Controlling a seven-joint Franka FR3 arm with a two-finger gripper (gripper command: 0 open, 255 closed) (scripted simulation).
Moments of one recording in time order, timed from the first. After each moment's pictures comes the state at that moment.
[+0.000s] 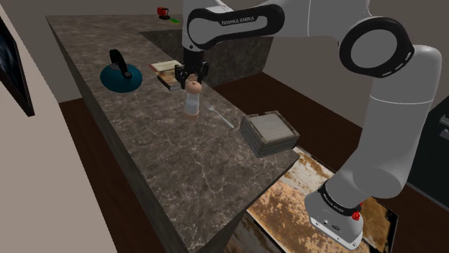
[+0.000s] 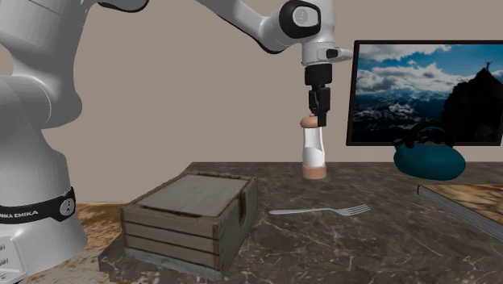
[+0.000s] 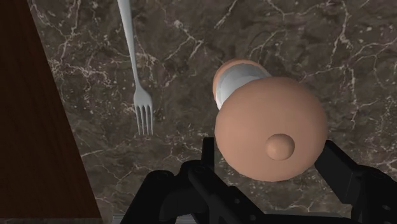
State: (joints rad) arm 0.06 0.42 0.24 -1.51 -0.12 1.97 0.42
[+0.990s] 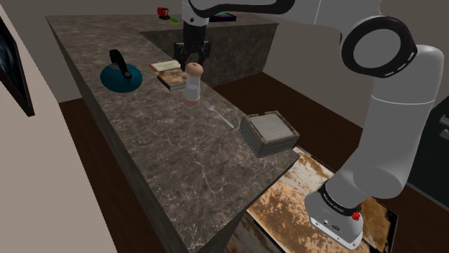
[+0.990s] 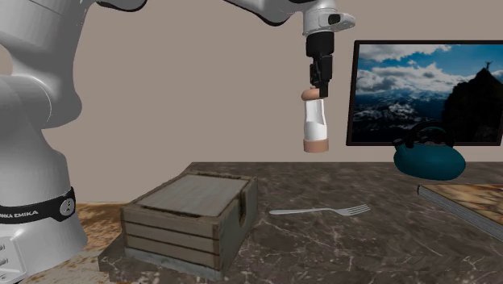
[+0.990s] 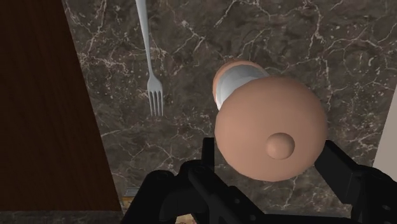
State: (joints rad) arm 0.07 0.41 0.25 -1.32 -0.12 1.78 0.41
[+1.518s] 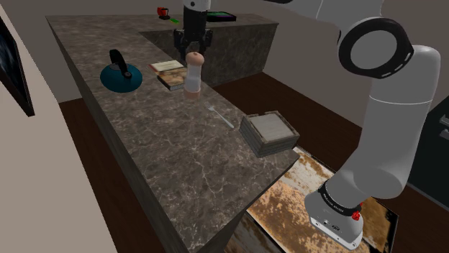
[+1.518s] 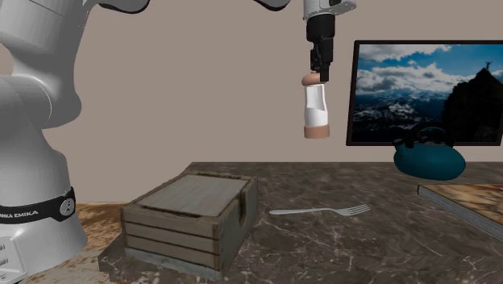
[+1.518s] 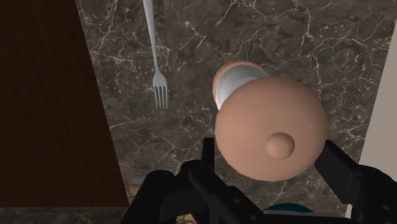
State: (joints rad) arm 0.08 0.42 0.25 -1.18 -0.12 1.66 0.41
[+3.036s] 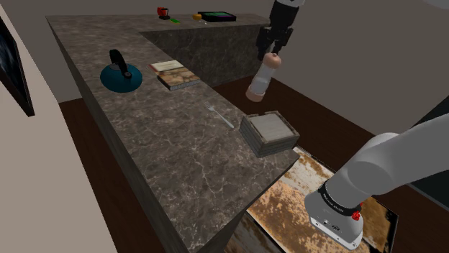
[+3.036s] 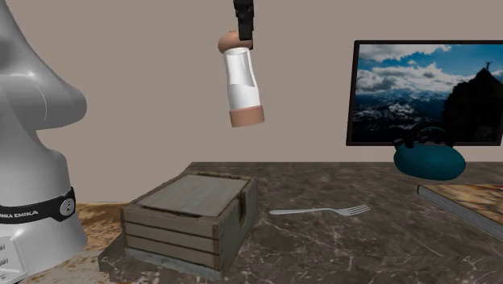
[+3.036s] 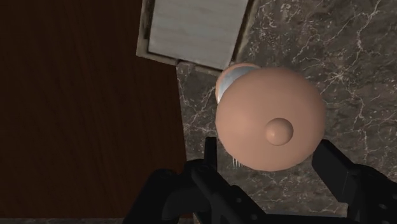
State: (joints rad) arm -0.11 -0.37 0.10 -1.99 0.04 1.69 0.08
